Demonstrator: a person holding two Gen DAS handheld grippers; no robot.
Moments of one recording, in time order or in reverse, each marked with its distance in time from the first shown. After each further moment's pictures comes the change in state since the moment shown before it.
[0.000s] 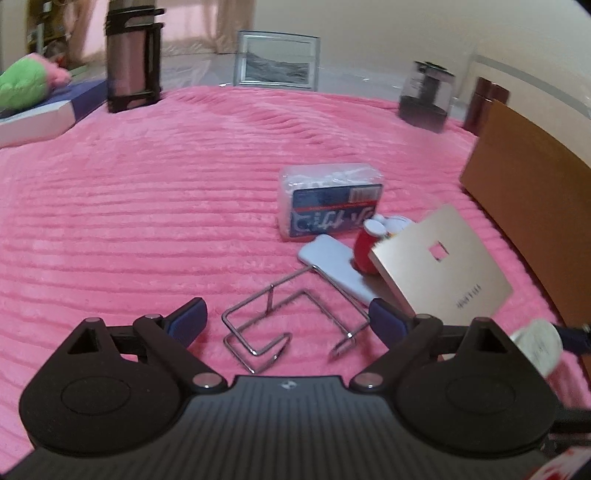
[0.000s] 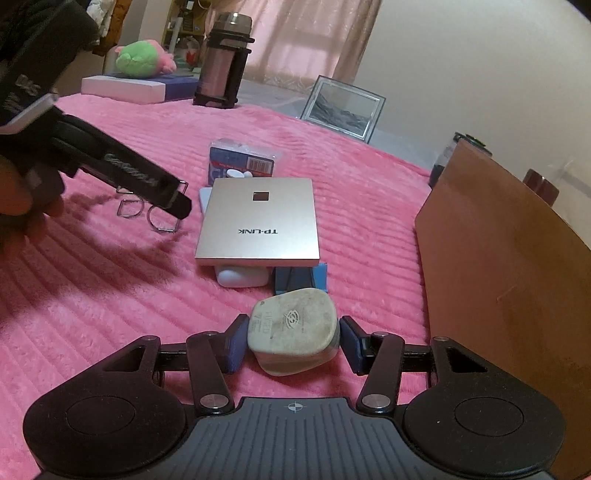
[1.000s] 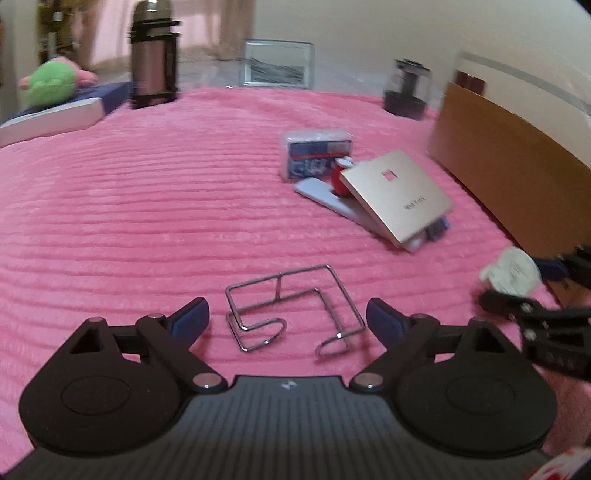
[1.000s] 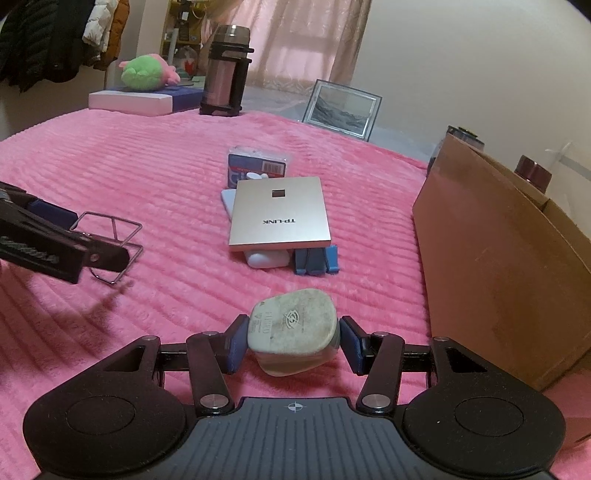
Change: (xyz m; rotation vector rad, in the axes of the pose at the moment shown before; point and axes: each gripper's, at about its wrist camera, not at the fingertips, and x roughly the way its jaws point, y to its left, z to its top) left arm -0.090 -0.007 -0.076 0.020 -0.031 0.029; right arm -0.045 0.012 -0.013 0.055 -0.002 0.025
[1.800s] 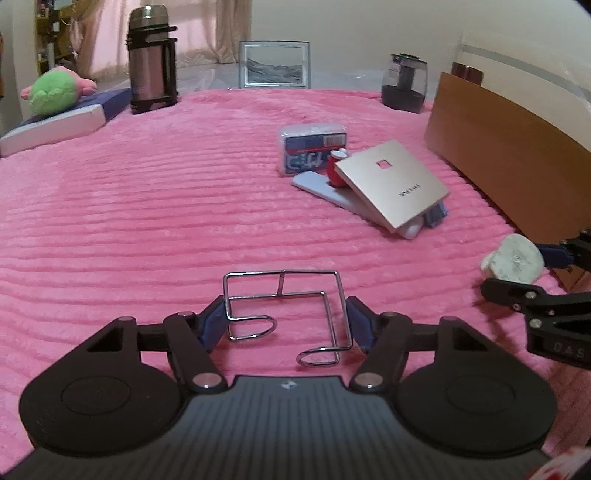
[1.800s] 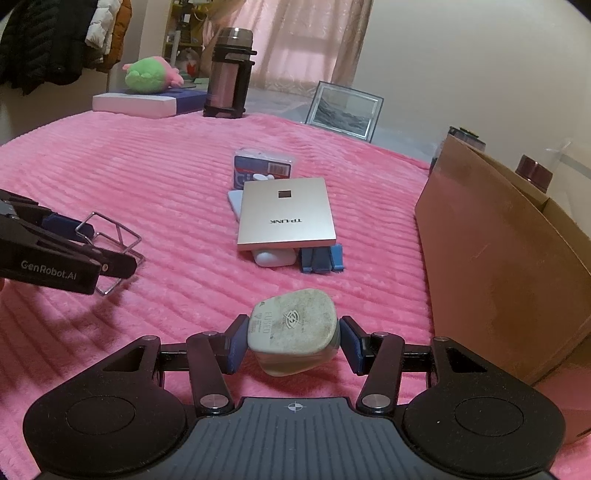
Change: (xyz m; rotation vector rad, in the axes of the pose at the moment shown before) left arm -0.006 -0.006 -0.007 0.054 0.002 0.018; right arm -0.007 0.002 -0.002 0.005 -0.002 0.012
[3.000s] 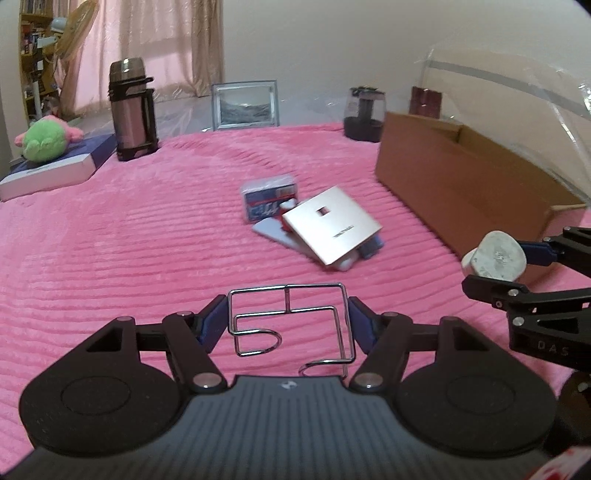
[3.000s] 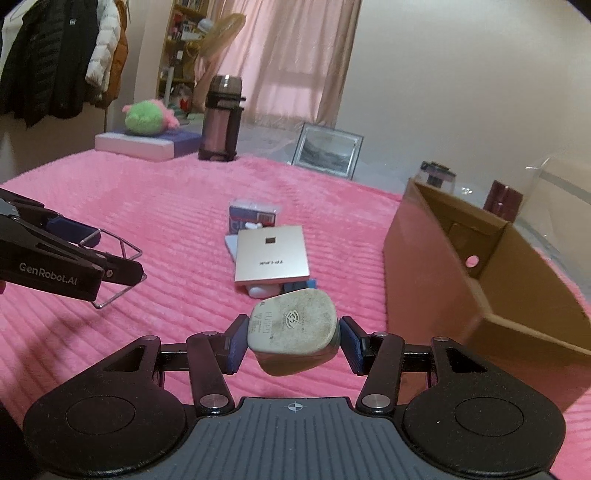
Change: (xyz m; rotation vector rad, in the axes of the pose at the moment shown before) left arm -0.082 -0.036 0.020 0.072 -0.080 -0.066; right arm -0.085 -0.007 0.006 0.029 -0.112 -0.025
